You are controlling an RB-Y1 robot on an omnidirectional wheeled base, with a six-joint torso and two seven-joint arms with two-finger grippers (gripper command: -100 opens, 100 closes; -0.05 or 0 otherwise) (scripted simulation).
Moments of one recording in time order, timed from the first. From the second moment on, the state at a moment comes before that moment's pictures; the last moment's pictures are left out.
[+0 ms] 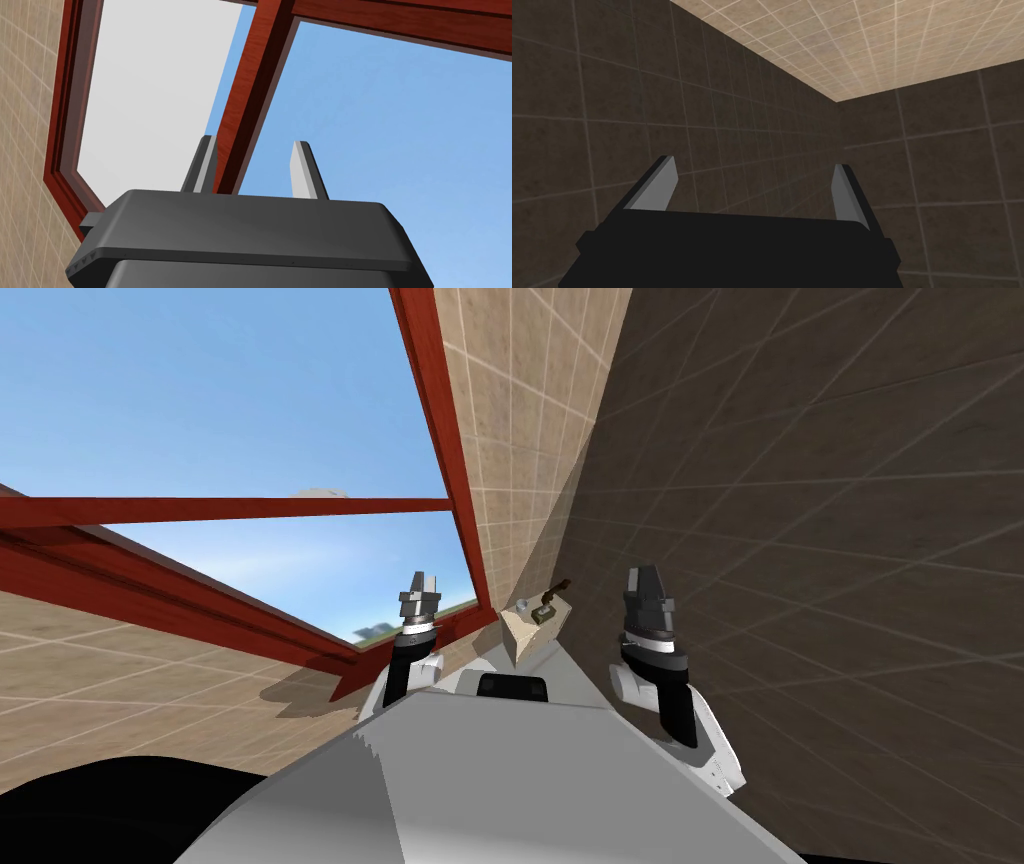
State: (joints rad) left arm 0.49 -0.03 0.05 -2.24 -0.12 -0.52 0.16; right arm 0.46 -0.16 -0.16 -2.33 0.07 -0.60 0.29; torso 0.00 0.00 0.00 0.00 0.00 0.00
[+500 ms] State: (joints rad) left arm 0.49 -0.03 0.05 -2.24 -0.12 -0.52 0.16; right arm 0.37 -0.25 -0.24 -2.29 0.22 -0.62 0.40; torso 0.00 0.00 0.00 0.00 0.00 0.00
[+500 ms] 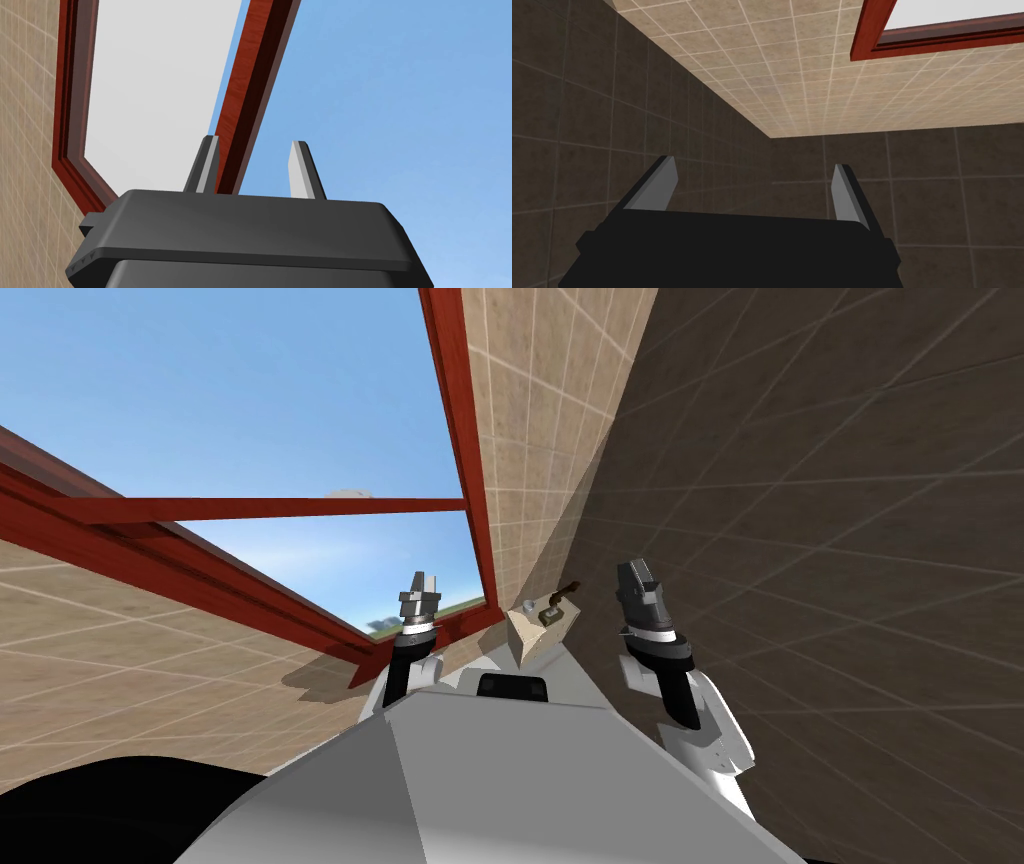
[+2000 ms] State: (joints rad) left arm 0.49 -0.03 0.05 -2.24 -0.12 -0.52 0.16; right arm 0.13 -0.51 -0.43 -2.16 0.65 -0.65 0.66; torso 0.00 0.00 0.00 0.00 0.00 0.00
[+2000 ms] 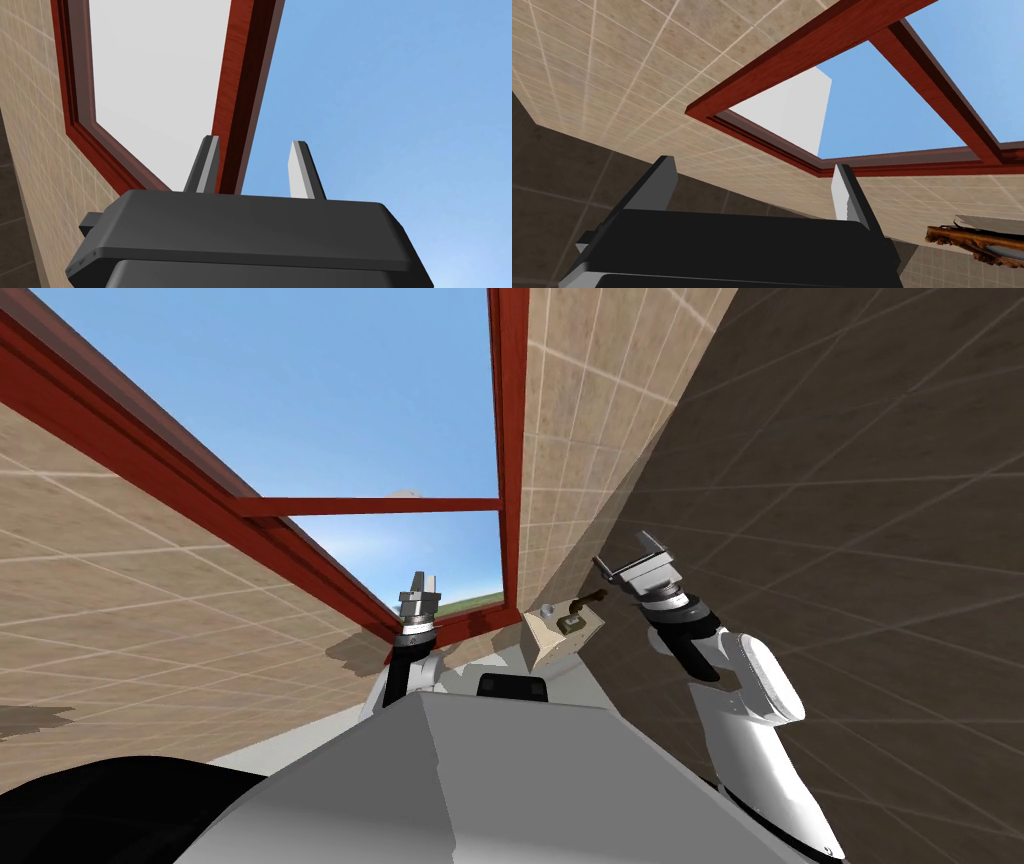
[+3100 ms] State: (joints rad) left arm 0.49 -0.03 0.05 -2.24 -0.12 -0.52 0.16; right arm -0.03 -0.68 -0.56 -2.05 0.96 -0.68 0.83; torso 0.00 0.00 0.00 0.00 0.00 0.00
